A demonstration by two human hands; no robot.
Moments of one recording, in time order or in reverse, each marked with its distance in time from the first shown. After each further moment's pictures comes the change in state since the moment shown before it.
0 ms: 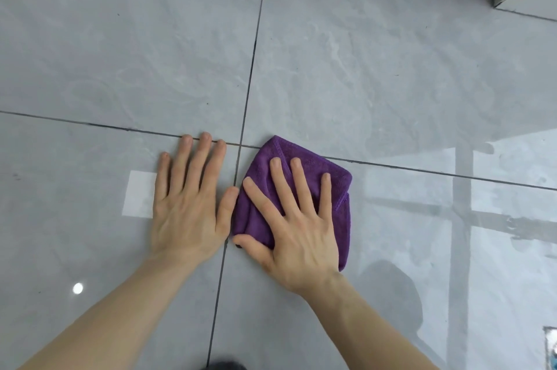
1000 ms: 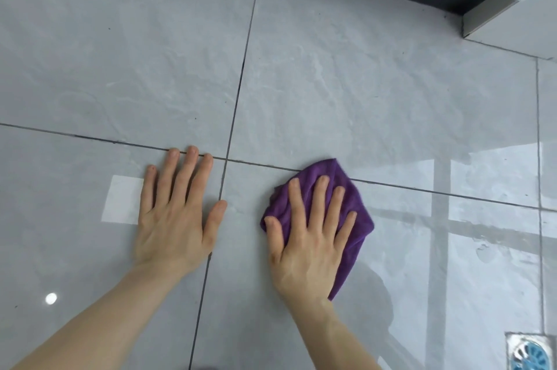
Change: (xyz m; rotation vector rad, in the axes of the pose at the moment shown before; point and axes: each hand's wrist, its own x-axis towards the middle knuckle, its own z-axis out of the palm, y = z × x) left_hand -0.001 -0.001 0.006 0.001 0.013 0.002; right_hand -0.018 0.010 0.000 -0.035 0.022 0.524
